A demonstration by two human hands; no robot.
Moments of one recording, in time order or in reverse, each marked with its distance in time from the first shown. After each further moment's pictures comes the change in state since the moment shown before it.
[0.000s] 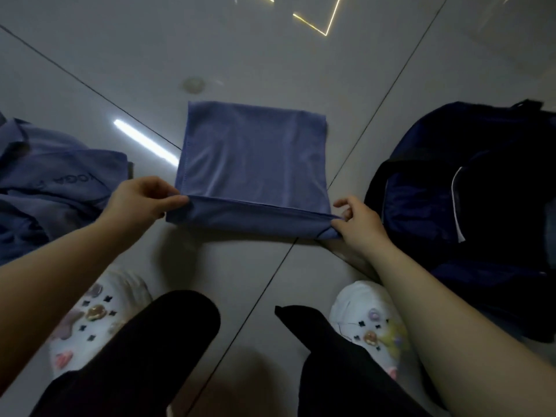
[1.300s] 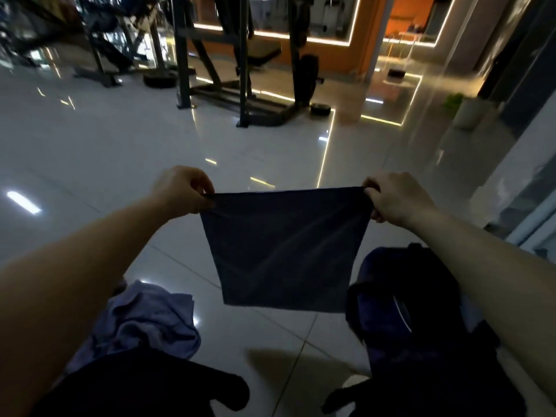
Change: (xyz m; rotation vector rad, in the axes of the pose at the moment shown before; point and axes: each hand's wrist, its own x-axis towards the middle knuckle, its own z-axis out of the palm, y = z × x) left_hand -0.135 0.304 -0.135 0.474 0.174 0.493; right_hand -0.168 -0.207 -0.253 -0.233 0.431 -0.466
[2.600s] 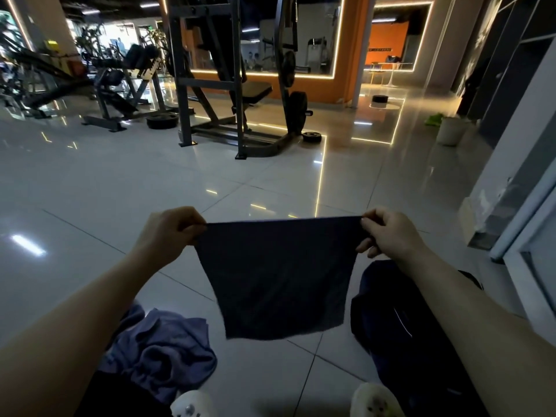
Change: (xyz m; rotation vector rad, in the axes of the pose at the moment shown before) left_hand -0.063 -0.010 -0.044 0.007 0.158 0.228; right_hand -0.070 -0.014 -0.010 0.640 0.068 0.185
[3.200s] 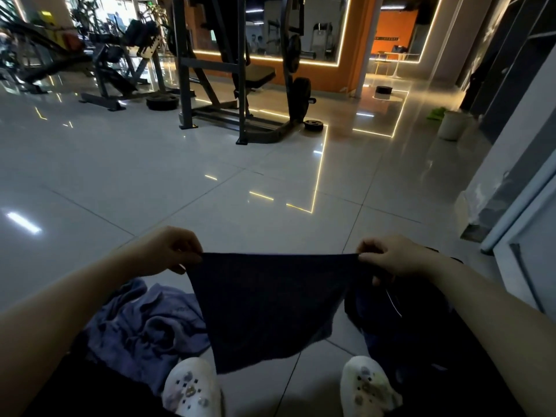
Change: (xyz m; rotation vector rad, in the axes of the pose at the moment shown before) left_hand -0.045 -0.033 -0.004 -0.092 -0.463 -0.190; right_hand -0.040 0.011 -0.013 -0.468 -0.526 0.063
